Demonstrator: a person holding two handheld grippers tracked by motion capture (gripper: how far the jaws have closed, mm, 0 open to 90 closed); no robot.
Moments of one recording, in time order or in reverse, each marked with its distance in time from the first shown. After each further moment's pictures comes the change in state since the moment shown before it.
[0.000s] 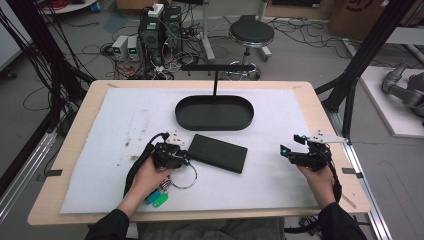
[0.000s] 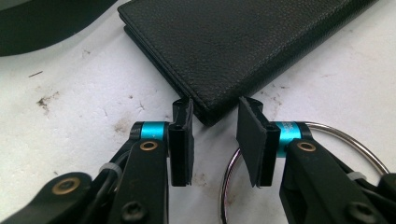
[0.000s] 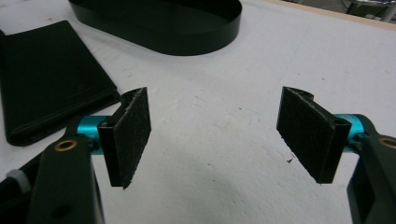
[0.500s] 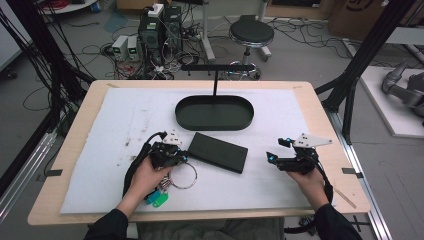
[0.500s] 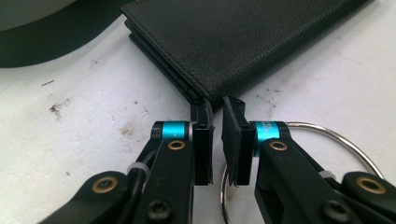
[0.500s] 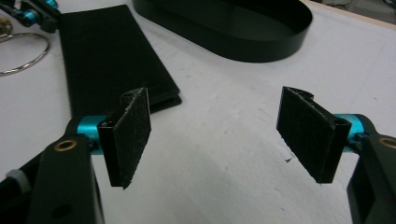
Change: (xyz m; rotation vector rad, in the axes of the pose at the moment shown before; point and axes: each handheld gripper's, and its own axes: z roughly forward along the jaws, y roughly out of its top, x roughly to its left) left arm 0.000 0.000 -0.009 -0.041 -0.002 0.015; right arm 0.032 0.006 0.014 0.008 0.136 -0.103
